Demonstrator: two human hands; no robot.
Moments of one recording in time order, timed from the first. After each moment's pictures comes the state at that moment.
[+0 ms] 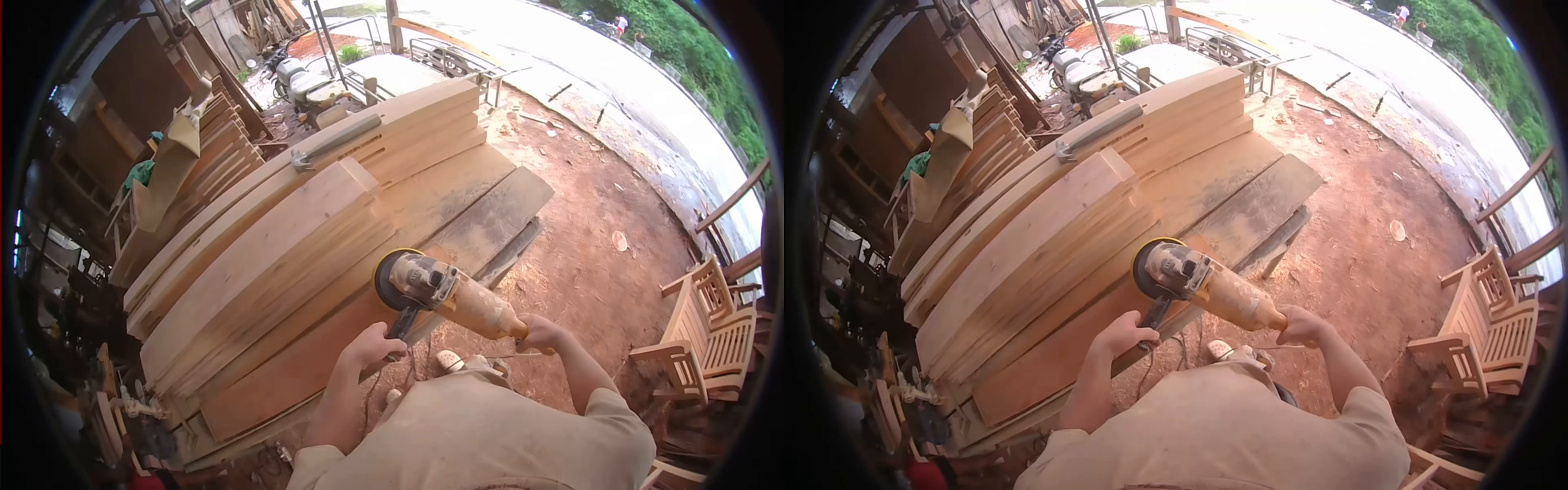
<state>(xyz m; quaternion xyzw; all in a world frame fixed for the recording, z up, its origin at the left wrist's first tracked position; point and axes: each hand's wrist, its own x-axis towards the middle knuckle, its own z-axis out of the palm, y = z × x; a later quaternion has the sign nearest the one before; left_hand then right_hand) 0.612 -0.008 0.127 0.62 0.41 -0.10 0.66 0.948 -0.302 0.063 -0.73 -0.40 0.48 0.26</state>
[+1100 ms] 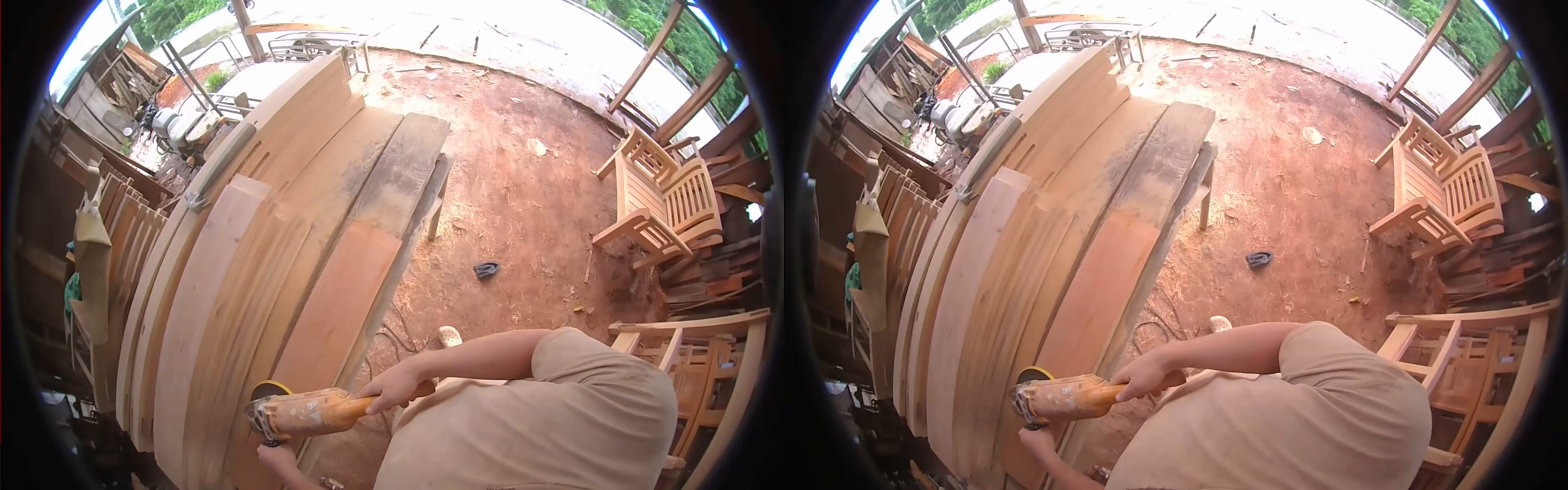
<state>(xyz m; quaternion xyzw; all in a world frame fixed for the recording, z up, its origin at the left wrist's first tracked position) 0.312 0.010 0.087 0.67 0.71 0.11 0.17 0.678 -0.168 0.130 -0.43 -0.48 0.75 0.13</state>
